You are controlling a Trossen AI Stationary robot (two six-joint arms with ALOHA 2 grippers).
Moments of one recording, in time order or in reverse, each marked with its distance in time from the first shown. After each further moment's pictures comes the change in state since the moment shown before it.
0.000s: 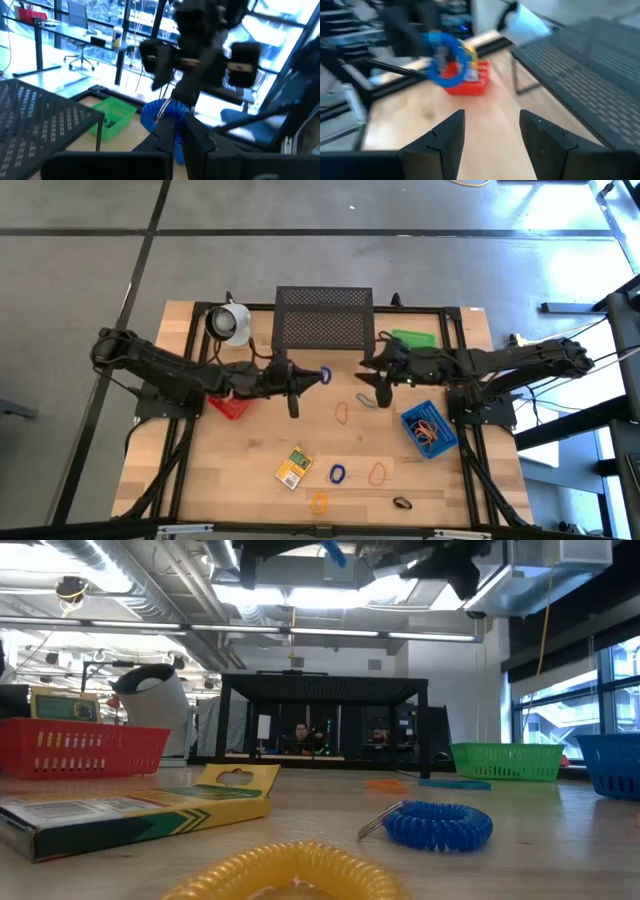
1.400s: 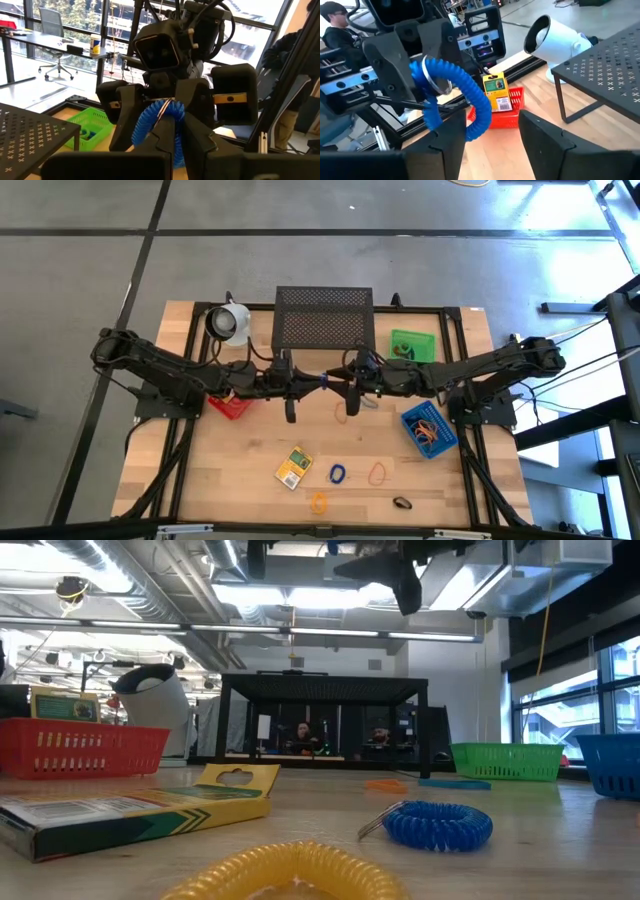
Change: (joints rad) left arm -0.010 0.008 0.000 0.062 0.102 0.053; right arm 0.018 0.307 0.000 0.509 -0.006 0.105
